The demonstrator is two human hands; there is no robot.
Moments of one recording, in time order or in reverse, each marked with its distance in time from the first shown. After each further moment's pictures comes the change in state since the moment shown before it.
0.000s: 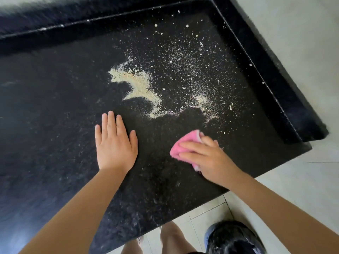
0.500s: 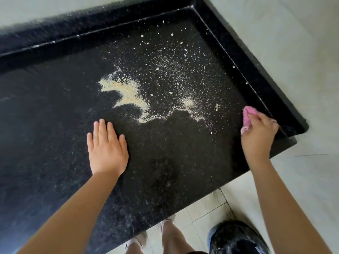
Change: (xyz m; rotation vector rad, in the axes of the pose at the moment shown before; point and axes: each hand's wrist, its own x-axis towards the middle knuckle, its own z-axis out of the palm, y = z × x) left_hand -0.001 0.004 -0.002 0.035 -0.018 -0.022; right_hand -0.032 0.067 -0.054 -0.191 0.289 1.211
